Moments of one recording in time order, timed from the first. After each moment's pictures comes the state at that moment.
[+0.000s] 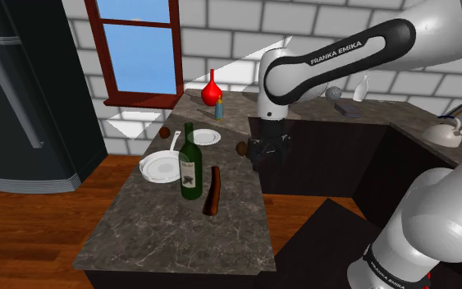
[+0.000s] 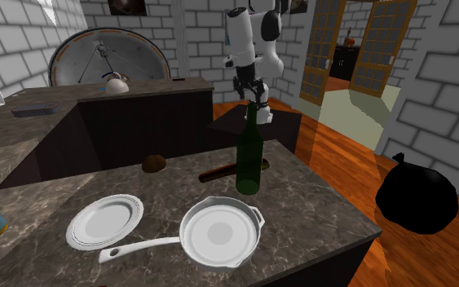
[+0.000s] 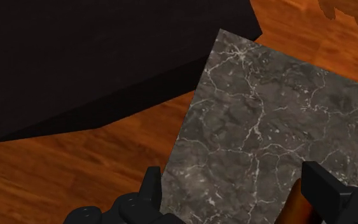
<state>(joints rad) 0.01 -0.32 0.12 -2.45 0.19 1.93 0.37</state>
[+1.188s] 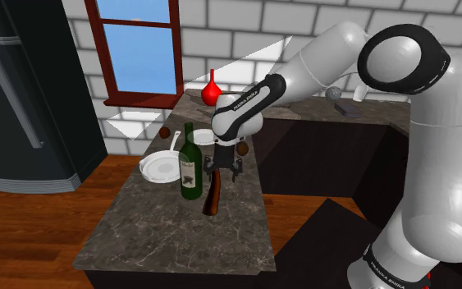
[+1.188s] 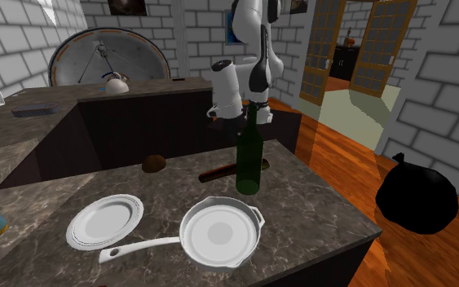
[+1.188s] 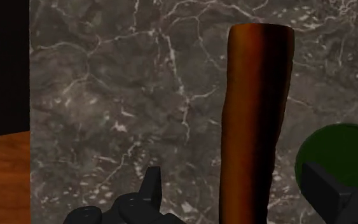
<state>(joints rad) 0.03 0.37 0.13 -2.06 0.17 2.31 0.72</state>
